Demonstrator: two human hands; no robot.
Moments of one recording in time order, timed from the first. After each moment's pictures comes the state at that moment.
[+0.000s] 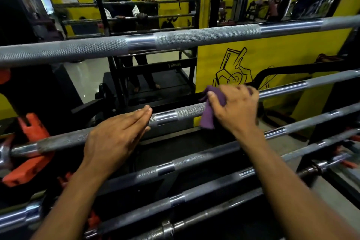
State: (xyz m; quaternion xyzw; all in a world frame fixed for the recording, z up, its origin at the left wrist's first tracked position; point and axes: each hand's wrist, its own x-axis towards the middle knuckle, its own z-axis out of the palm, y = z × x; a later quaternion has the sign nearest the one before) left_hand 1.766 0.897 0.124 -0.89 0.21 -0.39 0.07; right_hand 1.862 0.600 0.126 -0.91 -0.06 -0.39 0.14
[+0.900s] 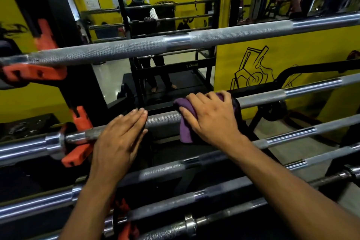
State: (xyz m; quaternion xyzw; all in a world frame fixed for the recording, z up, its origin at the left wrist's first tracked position) left_hand 1.728 0.957 0.108 -0.91 0.16 -0.39 -0.01; right_hand 1.812 0.706 0.133 -0.90 -0.24 -0.35 0.07
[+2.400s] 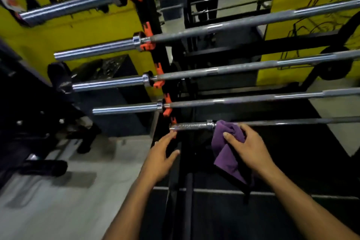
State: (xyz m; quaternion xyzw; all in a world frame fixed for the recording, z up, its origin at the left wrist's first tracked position) left_hand 1.363 0.808 -0.032 -0.93 -0.13 -0.10 -0.32; right_hand 1.492 0.551 -0.027 -0.82 -0.15 0.07 0.56
